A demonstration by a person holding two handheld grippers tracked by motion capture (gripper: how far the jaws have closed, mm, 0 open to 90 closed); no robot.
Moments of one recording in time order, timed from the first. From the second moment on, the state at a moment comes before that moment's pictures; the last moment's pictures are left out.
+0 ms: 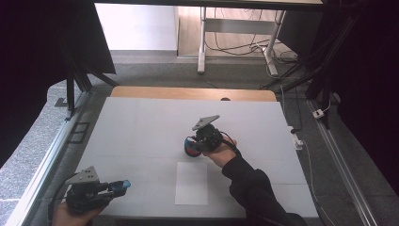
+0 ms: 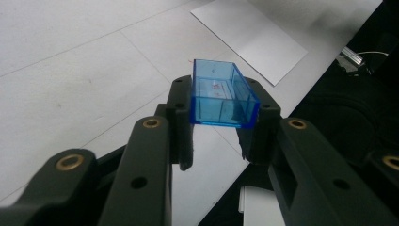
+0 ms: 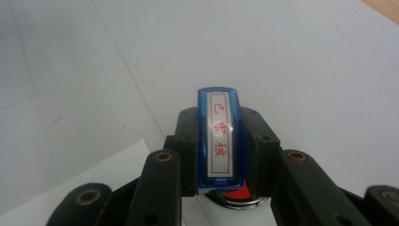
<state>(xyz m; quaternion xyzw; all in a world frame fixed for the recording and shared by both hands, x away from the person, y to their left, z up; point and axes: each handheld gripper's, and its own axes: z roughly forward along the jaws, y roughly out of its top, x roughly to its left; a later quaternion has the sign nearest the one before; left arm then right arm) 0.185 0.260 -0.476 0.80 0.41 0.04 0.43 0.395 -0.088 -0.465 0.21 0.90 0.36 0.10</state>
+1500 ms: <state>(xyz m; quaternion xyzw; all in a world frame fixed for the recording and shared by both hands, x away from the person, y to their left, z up) 0.184 0.256 -0.473 0.81 0.41 0.02 0.43 0.343 -0.112 -0.421 0.18 0.89 0.43 0.04</state>
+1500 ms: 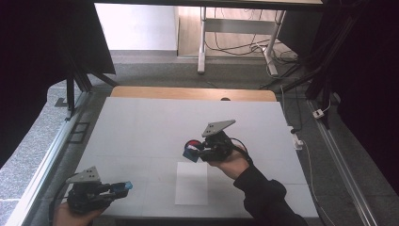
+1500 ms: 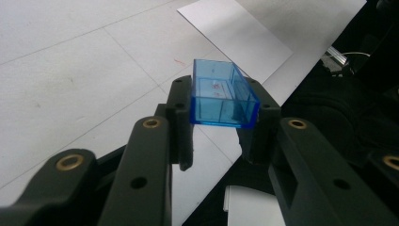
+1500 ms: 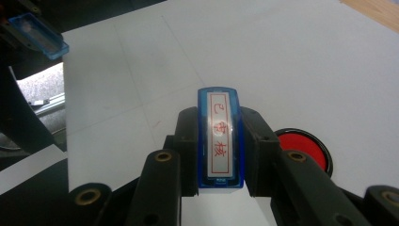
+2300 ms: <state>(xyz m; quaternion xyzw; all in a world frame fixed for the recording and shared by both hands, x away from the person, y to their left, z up) 0.184 0.250 -0.472 0.82 0.39 0.03 0.42 0.319 -0.121 -0.413 0.16 0.88 0.44 0.02</state>
